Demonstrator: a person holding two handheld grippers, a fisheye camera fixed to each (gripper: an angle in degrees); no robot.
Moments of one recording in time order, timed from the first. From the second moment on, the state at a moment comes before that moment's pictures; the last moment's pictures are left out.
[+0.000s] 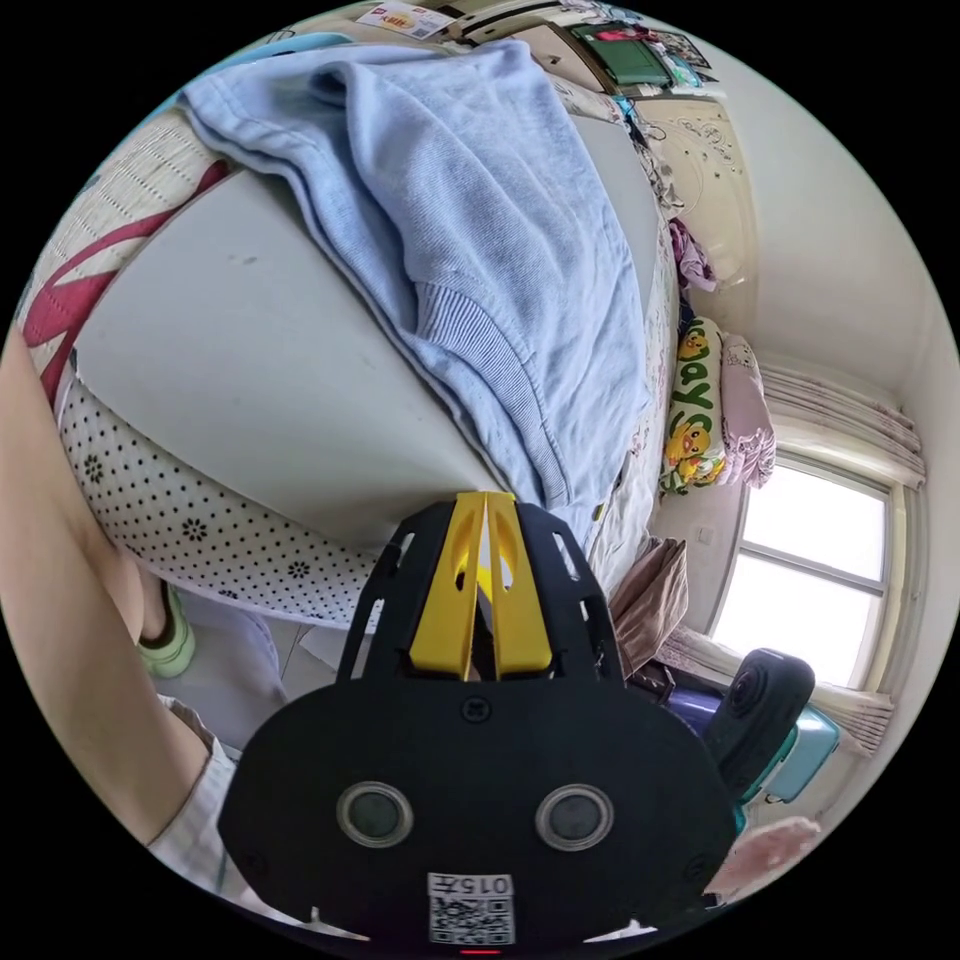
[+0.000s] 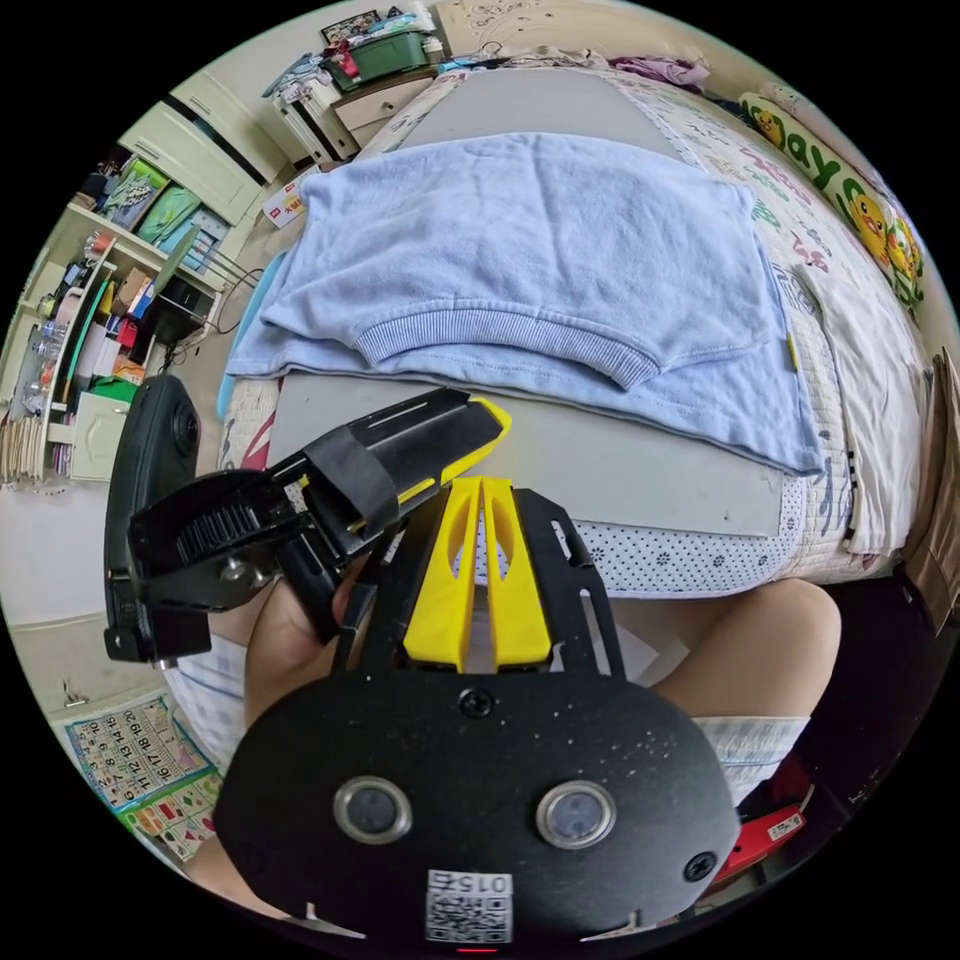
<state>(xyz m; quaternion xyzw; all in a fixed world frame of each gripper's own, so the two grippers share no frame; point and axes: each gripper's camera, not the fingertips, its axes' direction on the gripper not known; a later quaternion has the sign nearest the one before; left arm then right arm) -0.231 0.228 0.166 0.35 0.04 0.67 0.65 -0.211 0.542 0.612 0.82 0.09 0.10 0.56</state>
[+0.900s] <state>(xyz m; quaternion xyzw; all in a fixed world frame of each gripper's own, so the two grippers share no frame) -0.366 0.314 0.210 0.47 0.02 0.82 0.31 -0.180 0.737 0.721 0.95 -0.01 -0.10 0.30</state>
